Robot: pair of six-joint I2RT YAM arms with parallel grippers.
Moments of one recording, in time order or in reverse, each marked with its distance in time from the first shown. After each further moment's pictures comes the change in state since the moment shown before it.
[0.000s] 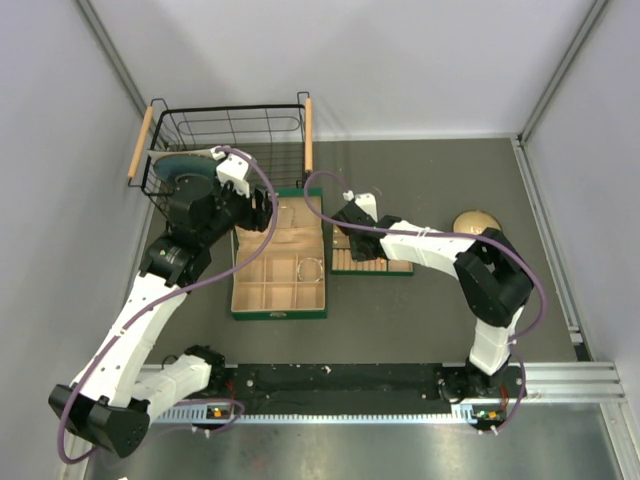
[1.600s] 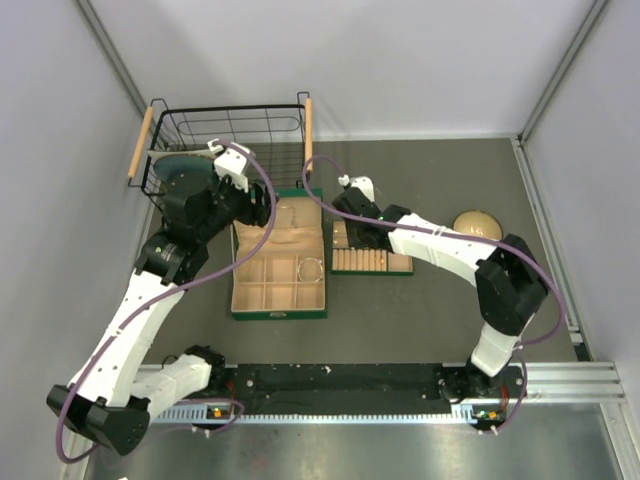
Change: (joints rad) left arm -0.006 0.015 0.066 -0.018 0.017 0.007; right arm 0.008 -0.088 0.087 -0.037 -0.029 -0.093
